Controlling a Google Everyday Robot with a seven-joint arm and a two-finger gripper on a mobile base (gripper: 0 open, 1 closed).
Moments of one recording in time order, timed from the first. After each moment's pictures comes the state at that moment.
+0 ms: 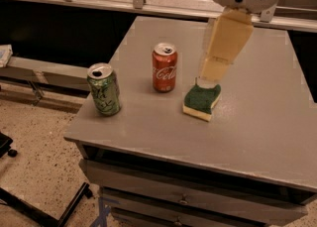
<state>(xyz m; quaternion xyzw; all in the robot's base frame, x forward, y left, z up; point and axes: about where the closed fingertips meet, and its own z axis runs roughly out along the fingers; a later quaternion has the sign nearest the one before) 0.449 -0.077 1.046 -0.67 0.71 -0.04 0.23</state>
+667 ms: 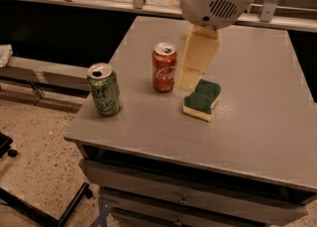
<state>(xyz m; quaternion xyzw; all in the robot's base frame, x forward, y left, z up) 0.459 -0.035 1.016 -0.71 0.67 0.01 0.23</state>
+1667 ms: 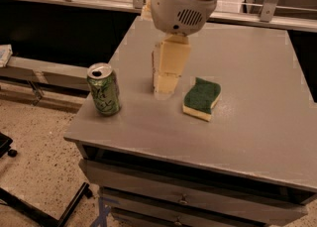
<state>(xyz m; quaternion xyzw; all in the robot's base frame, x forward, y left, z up) 0.471 0.008 0.994 -0.75 0.62 0.03 0.22</state>
